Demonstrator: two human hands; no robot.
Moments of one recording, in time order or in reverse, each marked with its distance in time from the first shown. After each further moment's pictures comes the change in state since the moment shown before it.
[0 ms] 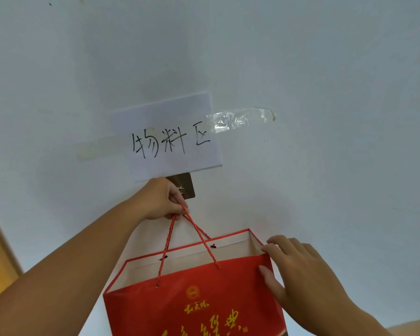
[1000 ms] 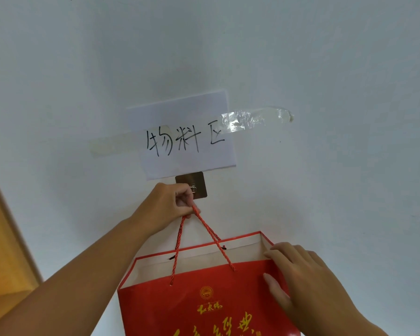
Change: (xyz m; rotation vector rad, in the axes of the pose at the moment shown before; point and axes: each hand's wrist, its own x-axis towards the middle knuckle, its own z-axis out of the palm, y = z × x) left_hand -0.016 -0.026 0.016 -0.046 0.225 0.282; right_hand 0.003 -0.011 0.010 0.061 0.021 -0.047
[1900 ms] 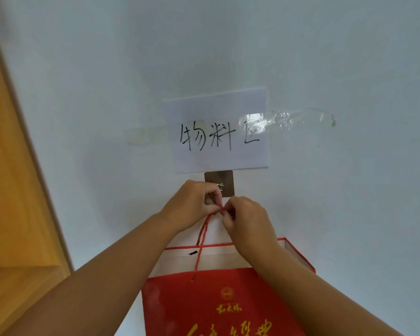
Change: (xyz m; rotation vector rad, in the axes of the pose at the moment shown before) left_hand -0.001 -0.010 0.004 0.017 0.069 0.069; right_hand 0.138 -0.092 0.043 0.409 0.125 -0.018
